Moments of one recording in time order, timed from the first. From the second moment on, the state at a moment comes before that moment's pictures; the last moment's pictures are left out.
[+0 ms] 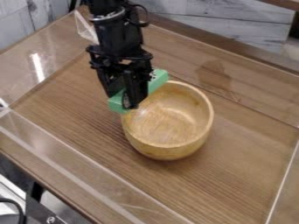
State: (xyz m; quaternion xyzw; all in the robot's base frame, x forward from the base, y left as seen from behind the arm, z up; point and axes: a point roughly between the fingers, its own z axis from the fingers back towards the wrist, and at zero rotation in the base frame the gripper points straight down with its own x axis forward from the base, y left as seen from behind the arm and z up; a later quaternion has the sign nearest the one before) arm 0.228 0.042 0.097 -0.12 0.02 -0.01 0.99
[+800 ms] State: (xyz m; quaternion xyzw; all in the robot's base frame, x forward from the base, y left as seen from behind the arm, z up) arm 0.235 0.047 0.096 -0.12 0.00 -0.01 0.99
